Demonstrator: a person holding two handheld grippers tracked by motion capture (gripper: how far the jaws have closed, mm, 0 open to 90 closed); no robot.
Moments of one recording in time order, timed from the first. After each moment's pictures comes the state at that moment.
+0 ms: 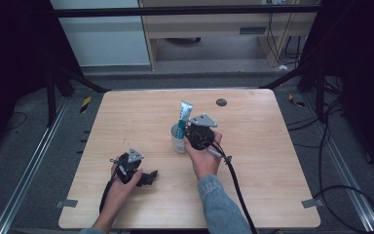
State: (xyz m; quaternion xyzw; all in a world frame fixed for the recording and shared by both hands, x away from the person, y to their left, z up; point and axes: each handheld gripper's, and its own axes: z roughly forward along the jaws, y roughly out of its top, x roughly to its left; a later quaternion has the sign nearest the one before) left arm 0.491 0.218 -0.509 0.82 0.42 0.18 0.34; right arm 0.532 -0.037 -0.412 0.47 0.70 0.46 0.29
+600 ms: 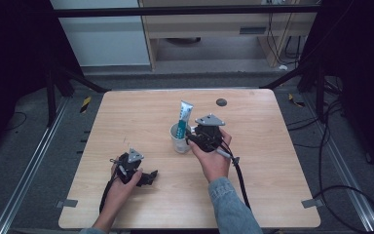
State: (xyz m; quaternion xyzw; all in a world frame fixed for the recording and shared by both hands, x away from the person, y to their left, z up) left arm 0.491 0.218 -0.509 0.82 0.42 0.18 0.34; right arm 0.524 -0.059 -0.402 0.47 0.72 0.43 0.28
